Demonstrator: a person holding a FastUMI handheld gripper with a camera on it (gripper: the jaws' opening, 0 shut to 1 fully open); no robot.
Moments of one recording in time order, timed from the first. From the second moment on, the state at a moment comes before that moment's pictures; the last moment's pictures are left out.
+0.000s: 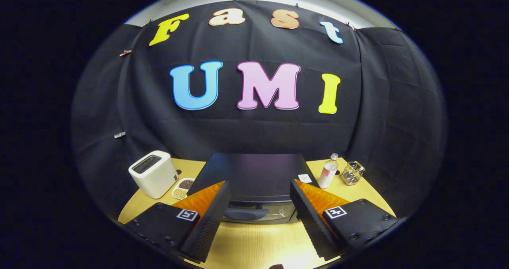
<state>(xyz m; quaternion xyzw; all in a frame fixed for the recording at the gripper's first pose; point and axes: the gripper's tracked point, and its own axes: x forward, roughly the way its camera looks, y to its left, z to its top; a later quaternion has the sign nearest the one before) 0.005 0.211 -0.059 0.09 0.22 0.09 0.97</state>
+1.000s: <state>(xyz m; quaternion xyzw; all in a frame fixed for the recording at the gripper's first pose) 0.046 0.114 0.082 0.07 0.06 0.08 0.99</state>
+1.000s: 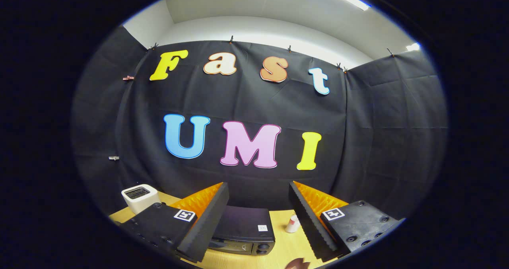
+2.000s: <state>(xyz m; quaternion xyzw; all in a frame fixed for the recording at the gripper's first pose) 0.042 0.105 0.074 0.06 0.03 0.07 1.00</state>
